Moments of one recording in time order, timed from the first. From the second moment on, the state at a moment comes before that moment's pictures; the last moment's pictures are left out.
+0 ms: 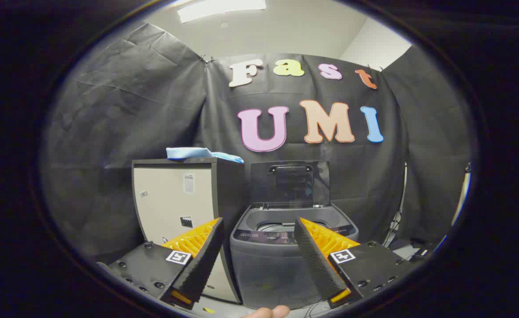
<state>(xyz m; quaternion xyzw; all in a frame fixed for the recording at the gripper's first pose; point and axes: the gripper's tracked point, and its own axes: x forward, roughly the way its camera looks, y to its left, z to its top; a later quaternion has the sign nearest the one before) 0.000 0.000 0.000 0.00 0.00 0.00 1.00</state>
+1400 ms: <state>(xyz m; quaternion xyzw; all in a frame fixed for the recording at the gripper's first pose) 0.103 0.067 0.064 0.00 0.02 -0.03 1.00</state>
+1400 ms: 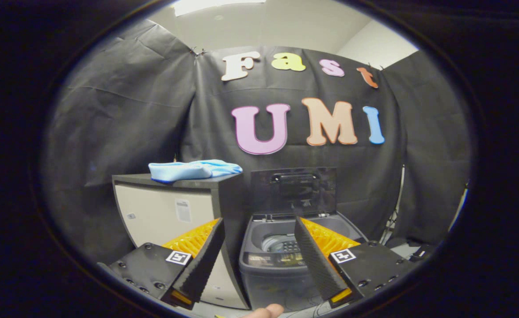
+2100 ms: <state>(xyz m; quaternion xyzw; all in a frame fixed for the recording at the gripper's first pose) 0.271 0.219 0.145 0.00 0.05 0.06 1.00</state>
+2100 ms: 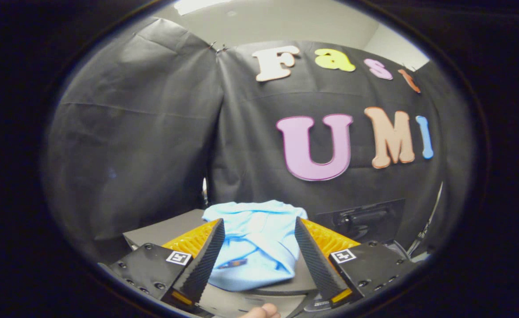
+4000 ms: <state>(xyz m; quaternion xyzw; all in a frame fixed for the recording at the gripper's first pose) 0.276 0.231 0.068 -0.01 0.21 -0.02 0.98</state>
